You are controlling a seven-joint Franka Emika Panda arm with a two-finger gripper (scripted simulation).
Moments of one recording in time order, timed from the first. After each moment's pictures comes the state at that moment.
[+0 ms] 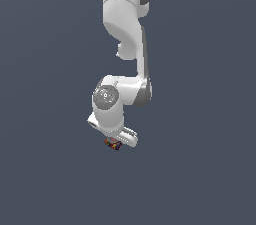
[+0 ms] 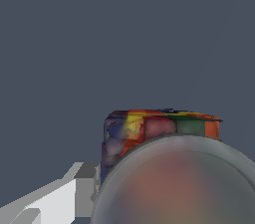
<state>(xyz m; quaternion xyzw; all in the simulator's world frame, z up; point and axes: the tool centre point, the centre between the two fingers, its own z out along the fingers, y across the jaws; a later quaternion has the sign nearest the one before) 0.088 -0.058 0.058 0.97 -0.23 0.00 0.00</state>
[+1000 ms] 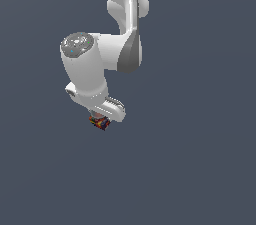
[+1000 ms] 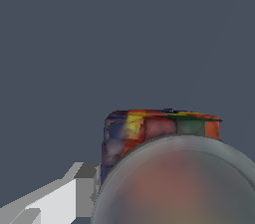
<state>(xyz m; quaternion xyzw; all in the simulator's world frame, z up) 0.046 -0.104 0.179 0.97 -0.23 0.00 0.00</state>
